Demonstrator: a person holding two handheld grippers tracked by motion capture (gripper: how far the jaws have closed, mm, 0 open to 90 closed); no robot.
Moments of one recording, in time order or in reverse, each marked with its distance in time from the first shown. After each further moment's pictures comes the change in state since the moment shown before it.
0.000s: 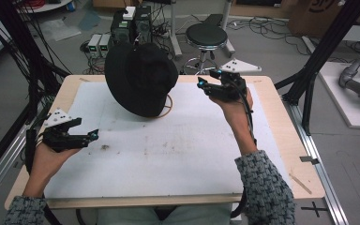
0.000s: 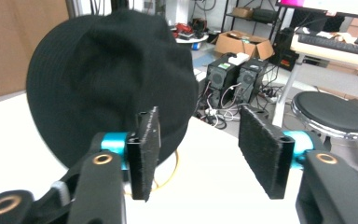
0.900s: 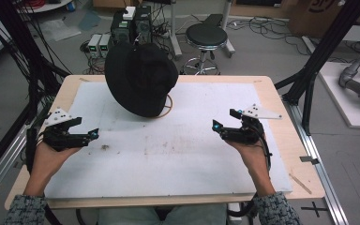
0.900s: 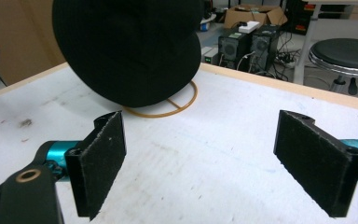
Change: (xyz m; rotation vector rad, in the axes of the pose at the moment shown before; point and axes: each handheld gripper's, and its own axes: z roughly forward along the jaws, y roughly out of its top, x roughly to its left) left arm 0.001 0.000 0.002 0.001 0.003 -0.009; right arm 0.005 -0.108 -0.062 0.026 0.052 0.162
